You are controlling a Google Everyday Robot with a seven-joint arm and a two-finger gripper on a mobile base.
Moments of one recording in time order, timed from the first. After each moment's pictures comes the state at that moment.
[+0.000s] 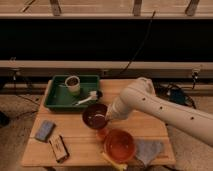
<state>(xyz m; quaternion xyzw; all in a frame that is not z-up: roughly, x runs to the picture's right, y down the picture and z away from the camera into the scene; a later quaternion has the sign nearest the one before) 0.038 0.162 0.699 -0.13 -0.31 -0.50 0.80</state>
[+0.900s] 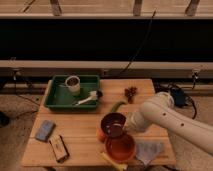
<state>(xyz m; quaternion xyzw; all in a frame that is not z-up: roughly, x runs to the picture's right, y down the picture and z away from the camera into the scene) 0.118 0.217 0.702 -0.18 -0.27 -0.43 0.84</state>
